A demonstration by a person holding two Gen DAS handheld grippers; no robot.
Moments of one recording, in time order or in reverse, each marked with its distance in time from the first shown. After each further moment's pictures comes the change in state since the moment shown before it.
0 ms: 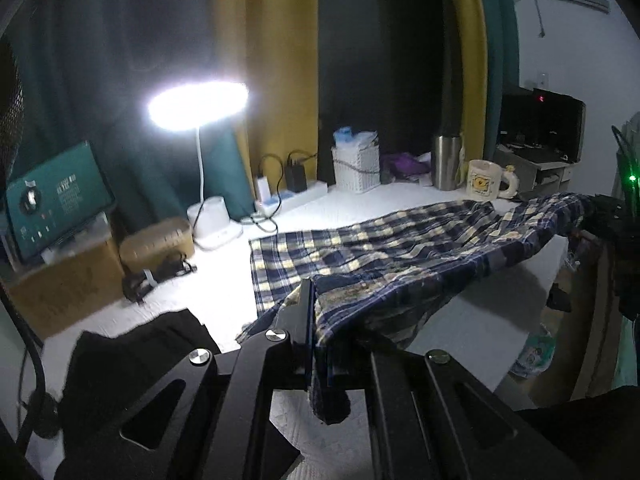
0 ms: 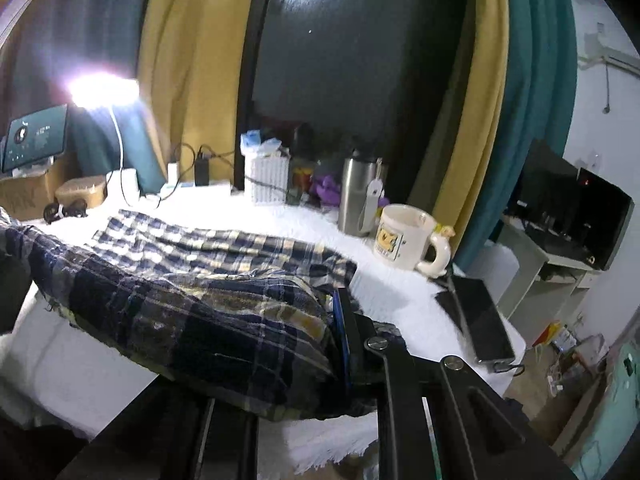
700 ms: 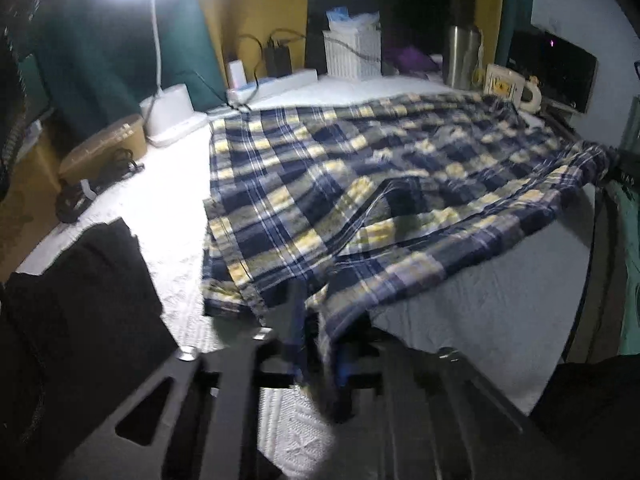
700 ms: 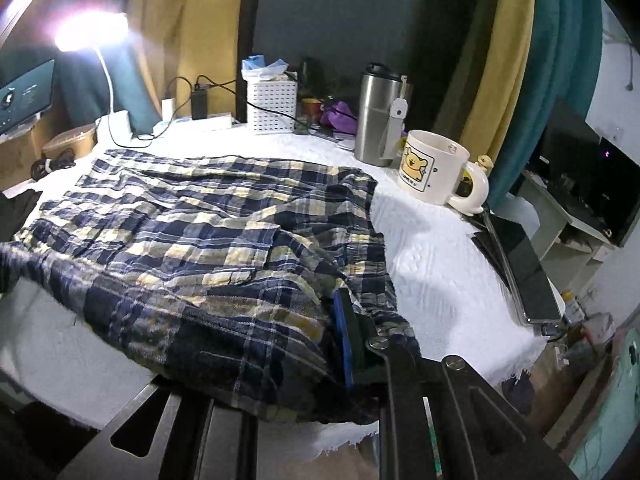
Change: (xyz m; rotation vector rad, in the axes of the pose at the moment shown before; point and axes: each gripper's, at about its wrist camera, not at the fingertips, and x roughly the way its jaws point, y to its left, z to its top) left arm 0.112 0.002 -0.074 -0.013 0.289 -0.051; right arm 0.073 0.008 -0.040 -0.013 0.209 0.043
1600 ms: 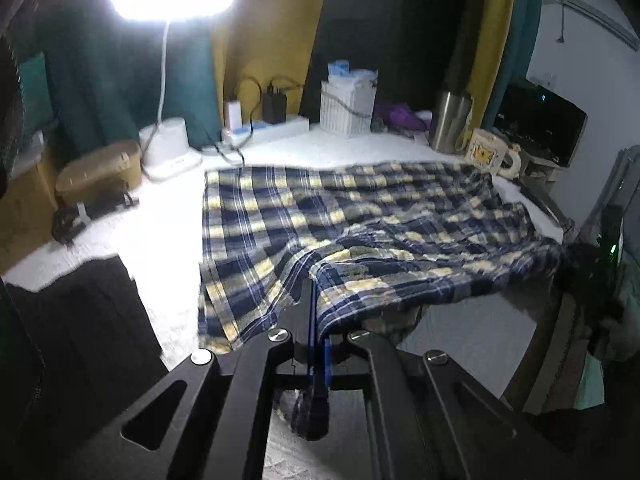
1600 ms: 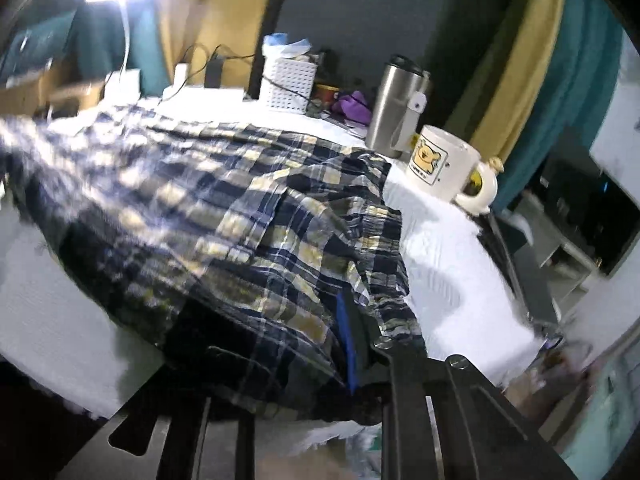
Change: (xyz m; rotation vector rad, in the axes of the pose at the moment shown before) left arm -0.025 0.005 0.038 -0.118 -0.082 -0.112; right arm 0.016 0.013 -0.025 -0.102 0.015 -0.041
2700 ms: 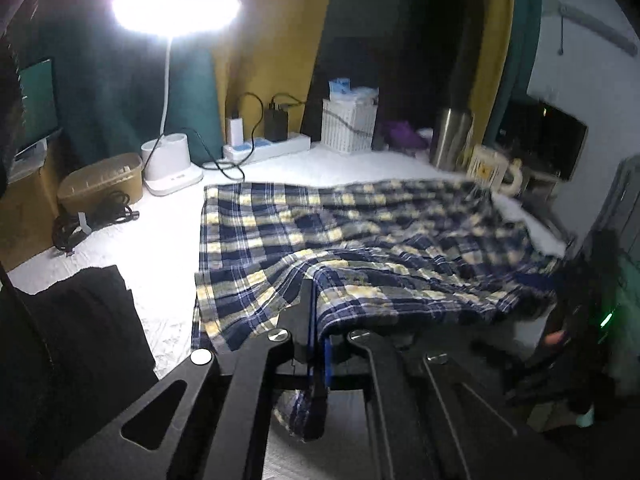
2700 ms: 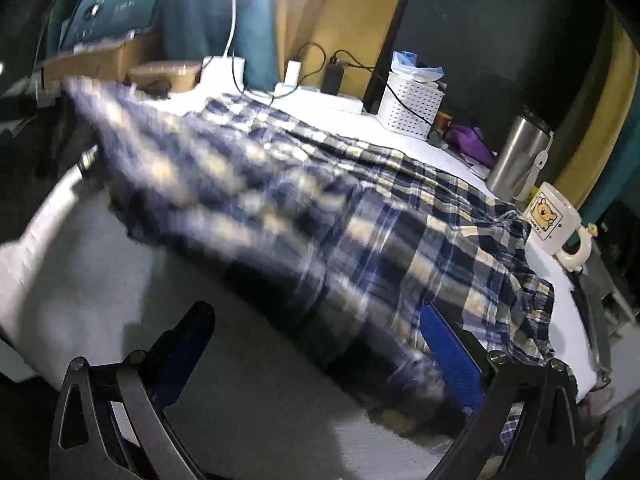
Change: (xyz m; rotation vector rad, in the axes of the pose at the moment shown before) left arm -0.008 -0.007 0.007 -0.018 -0.092 0.007; right arm -0.011 0.141 0.029 -0.169 0.004 0.167
